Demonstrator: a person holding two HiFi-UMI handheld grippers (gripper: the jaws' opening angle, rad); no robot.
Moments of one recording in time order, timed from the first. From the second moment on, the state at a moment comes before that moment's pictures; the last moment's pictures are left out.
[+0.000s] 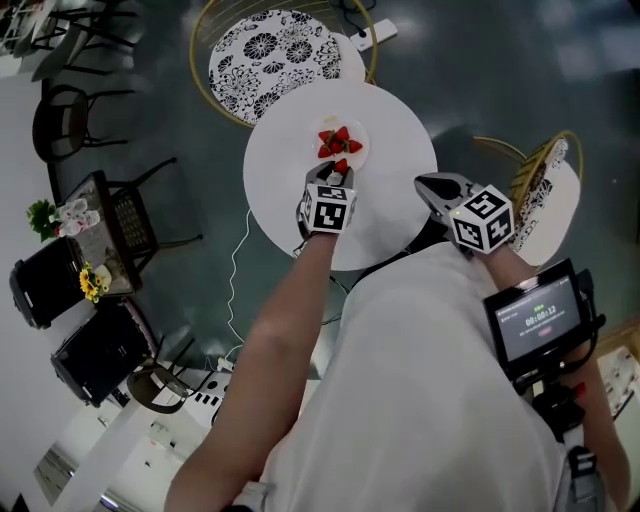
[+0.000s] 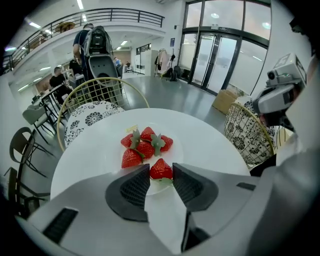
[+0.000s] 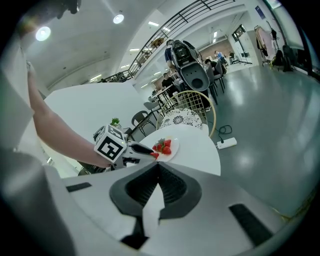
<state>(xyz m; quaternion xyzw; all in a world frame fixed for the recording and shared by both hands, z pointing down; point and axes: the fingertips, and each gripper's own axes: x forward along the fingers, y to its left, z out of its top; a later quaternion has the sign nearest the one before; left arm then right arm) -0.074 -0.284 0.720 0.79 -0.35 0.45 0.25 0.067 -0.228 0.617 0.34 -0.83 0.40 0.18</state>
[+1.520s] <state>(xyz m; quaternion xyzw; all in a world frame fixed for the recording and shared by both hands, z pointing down) -0.085 -0.284 0.694 0.80 -0.38 0.43 0.21 0.065 -0.232 0.616 0.34 -0.84 0.39 0.17</state>
